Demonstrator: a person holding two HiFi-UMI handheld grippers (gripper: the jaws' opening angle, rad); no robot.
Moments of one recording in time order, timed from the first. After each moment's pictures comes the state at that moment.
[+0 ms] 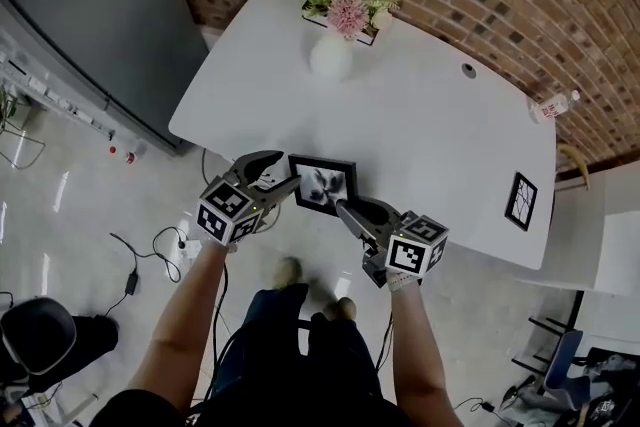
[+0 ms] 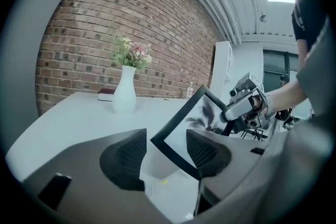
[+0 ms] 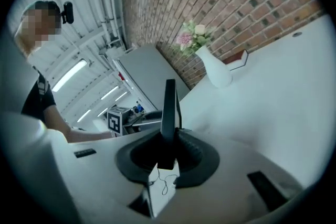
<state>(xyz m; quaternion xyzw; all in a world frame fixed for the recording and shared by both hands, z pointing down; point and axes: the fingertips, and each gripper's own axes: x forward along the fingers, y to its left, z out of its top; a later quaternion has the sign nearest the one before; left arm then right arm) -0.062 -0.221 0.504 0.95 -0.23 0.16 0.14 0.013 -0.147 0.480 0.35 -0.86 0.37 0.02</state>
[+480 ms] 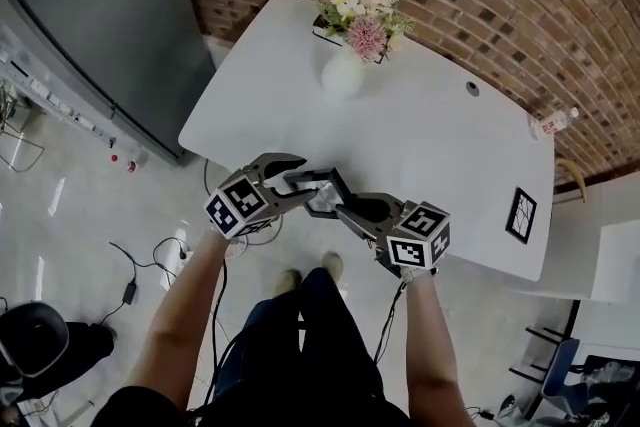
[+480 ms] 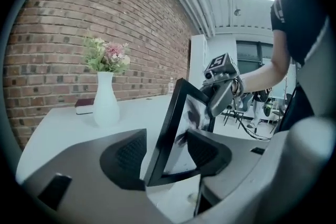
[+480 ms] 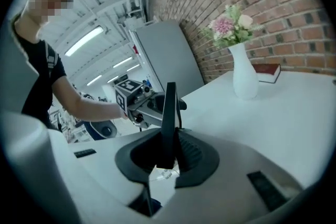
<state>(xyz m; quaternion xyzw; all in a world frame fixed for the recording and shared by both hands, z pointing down) -0.053 -0.229 0.485 0.97 -0.10 0.19 0.06 -0.025 -0.174 0.464 0.27 -0.91 0.28 0.16</state>
